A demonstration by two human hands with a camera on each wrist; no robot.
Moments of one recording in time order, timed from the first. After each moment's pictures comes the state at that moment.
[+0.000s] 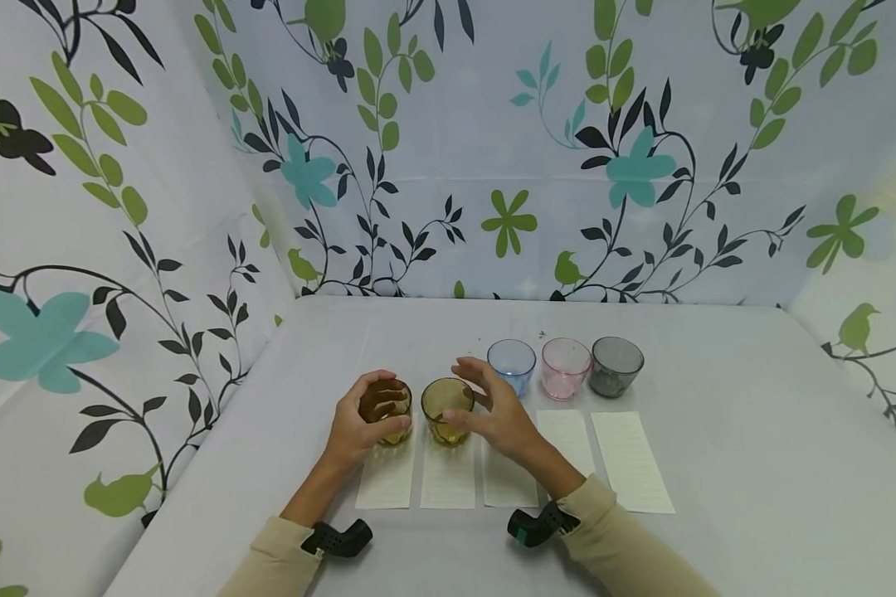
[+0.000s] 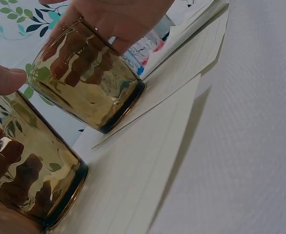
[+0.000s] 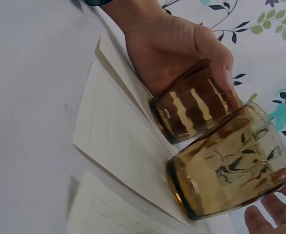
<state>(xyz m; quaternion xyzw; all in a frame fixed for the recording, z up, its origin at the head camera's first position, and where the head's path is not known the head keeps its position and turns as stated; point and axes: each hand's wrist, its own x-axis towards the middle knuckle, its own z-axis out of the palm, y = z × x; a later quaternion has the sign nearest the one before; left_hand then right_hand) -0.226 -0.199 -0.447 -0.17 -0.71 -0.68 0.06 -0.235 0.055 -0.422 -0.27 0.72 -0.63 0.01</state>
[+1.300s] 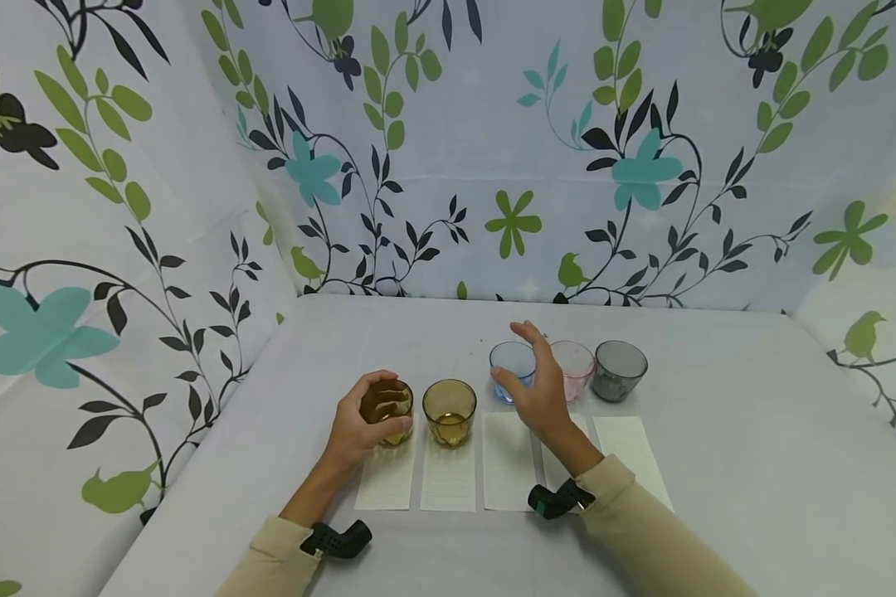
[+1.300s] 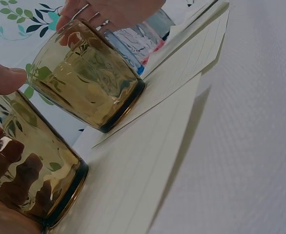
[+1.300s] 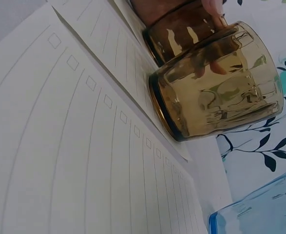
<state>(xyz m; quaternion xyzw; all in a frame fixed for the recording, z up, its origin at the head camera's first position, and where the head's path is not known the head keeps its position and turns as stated) -0.226 -0.201 -0.449 -0.17 -0.71 -0.68 0.06 -0.263 0.087 -0.422 -0.20 0.77 -0.57 -0.21</state>
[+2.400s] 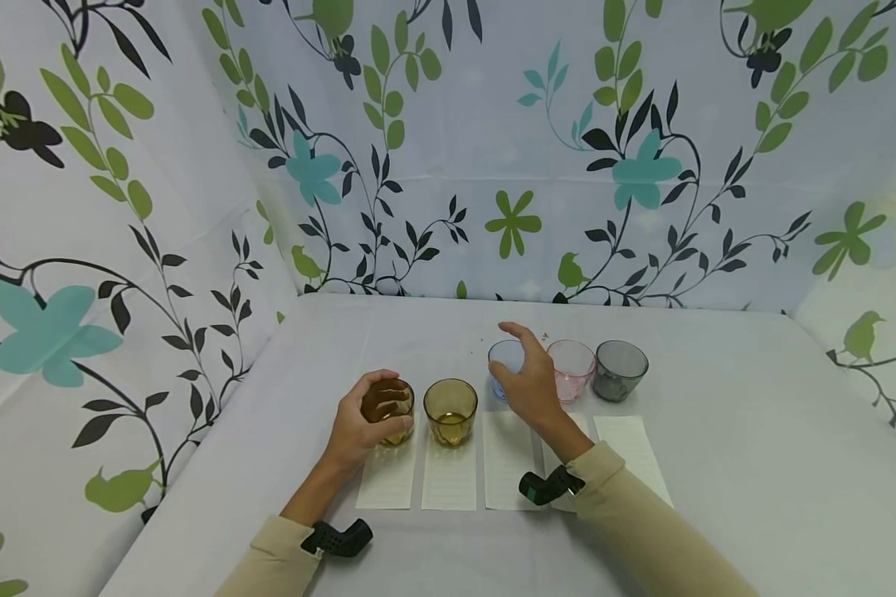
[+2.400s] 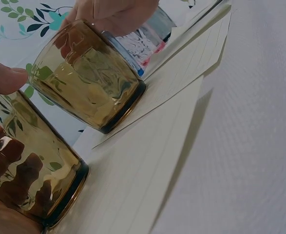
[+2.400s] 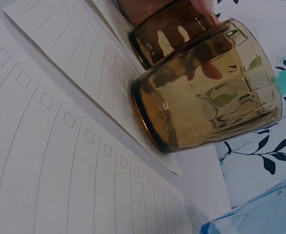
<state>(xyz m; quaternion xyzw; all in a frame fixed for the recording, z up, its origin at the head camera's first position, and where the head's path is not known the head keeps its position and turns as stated) -0.224 -0.198 -0.447 -0.17 -0.71 -0.68 0.05 -0.277 0.076 -0.416 -0.14 0.81 -0.55 -0.17</state>
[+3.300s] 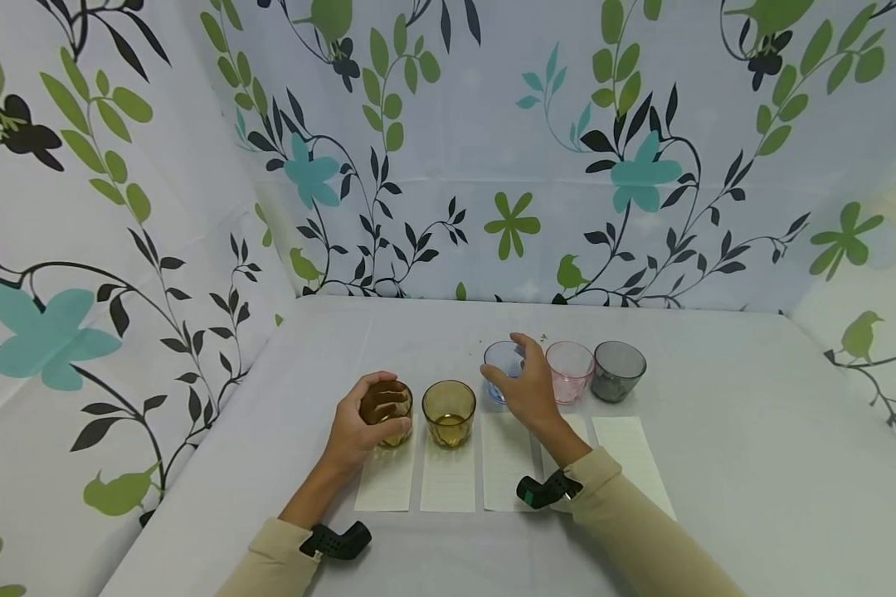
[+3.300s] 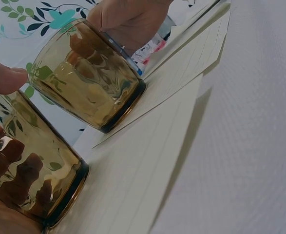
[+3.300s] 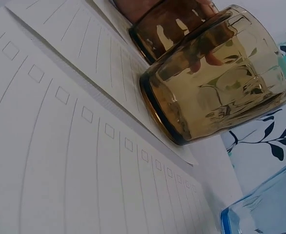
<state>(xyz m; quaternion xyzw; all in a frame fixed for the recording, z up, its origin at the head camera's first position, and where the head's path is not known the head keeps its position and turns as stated) -0.225 -0.199 -0.446 -0.17 -0.71 -0.68 0.05 -0.279 0.077 -0.429 -0.06 0.82 -0.56 -0.11</state>
